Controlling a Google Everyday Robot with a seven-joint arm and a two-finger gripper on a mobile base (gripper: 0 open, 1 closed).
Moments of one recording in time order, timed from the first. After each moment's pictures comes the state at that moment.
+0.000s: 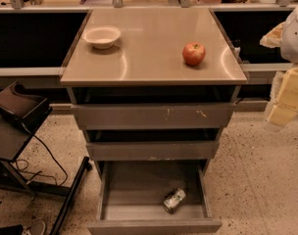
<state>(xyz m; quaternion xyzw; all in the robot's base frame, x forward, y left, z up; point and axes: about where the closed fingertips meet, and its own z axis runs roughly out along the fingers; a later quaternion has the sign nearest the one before) 0.438 -0.217 0.976 -0.60 0.78 -0.03 0.16</state>
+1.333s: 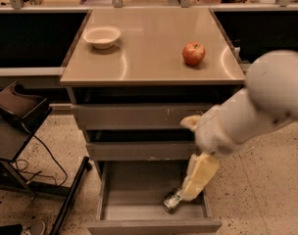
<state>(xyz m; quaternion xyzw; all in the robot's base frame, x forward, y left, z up) 0.406 -0.088 0.790 -0.64 0.72 0.16 0.20</state>
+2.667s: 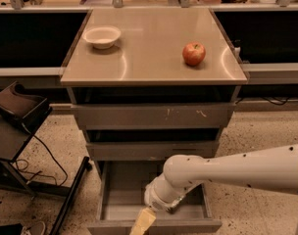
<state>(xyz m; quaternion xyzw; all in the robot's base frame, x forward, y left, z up) 0.384 0.027 0.479 -0.55 0.79 0.27 0.10</state>
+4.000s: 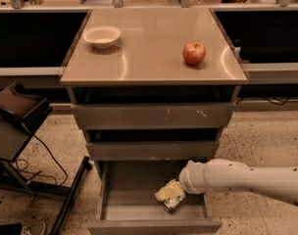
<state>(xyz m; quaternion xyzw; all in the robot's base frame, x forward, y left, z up) 0.486 -0.095 0.494 -0.35 0.89 0.16 0.27</state>
